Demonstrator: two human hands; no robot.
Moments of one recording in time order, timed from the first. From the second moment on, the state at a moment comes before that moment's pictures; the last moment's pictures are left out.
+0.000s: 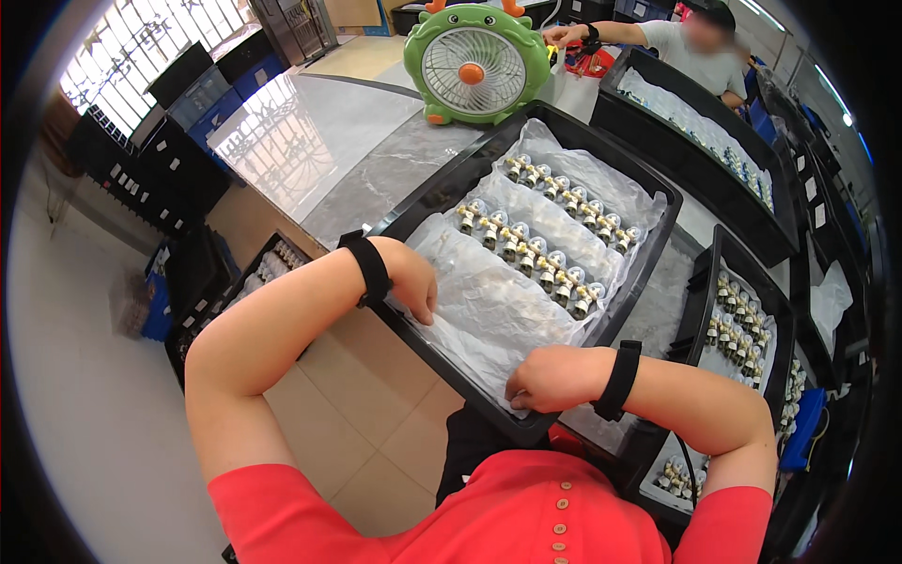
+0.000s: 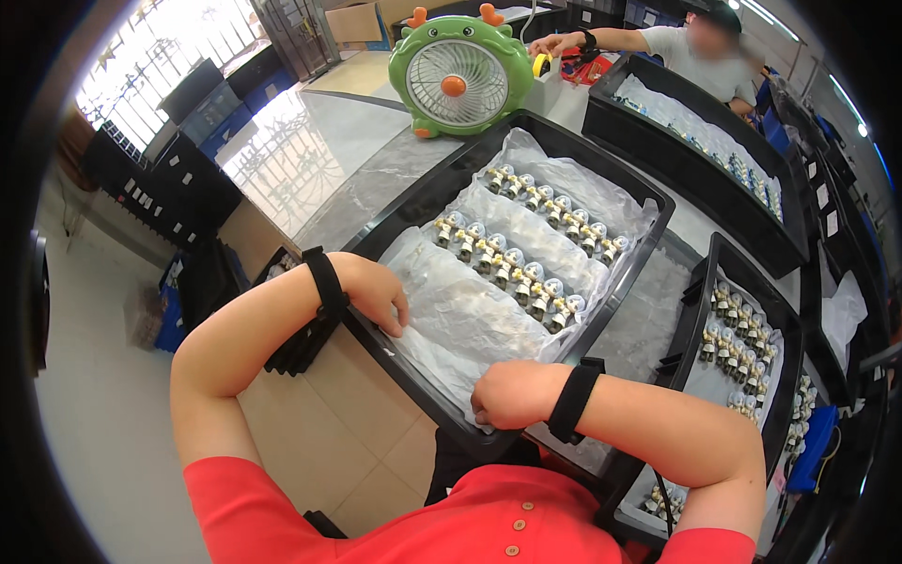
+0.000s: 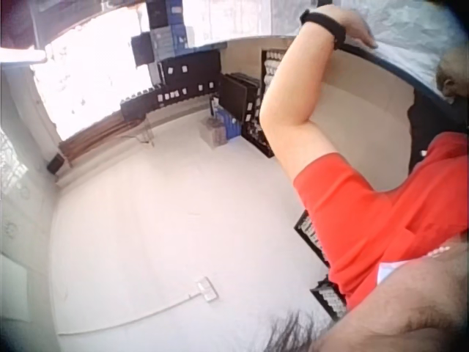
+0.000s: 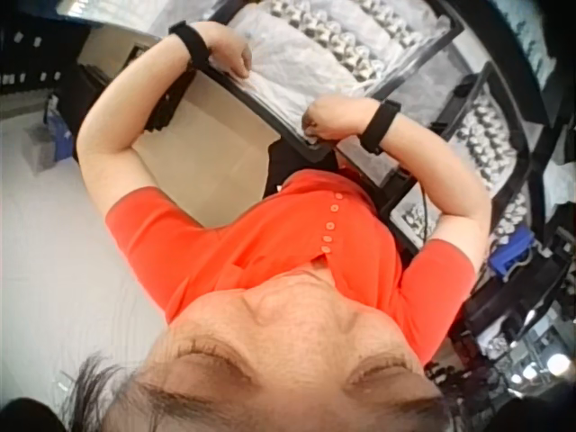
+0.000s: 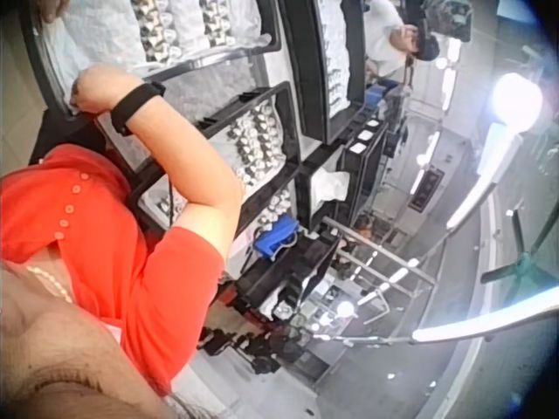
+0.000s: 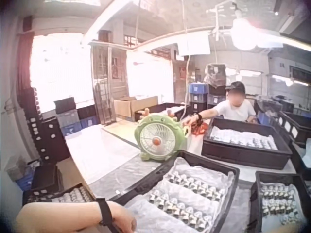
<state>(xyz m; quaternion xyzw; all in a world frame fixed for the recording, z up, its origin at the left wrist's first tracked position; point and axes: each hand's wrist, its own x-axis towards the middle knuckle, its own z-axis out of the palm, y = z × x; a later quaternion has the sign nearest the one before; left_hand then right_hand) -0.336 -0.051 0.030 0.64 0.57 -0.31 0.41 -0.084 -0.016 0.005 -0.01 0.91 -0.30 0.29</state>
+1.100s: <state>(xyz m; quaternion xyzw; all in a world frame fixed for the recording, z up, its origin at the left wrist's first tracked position) -0.305 -0.039 0.020 0.70 0.54 -0.28 0.37 -0.069 -0.017 0.012 0.05 0.97 -0.13 0.19</state>
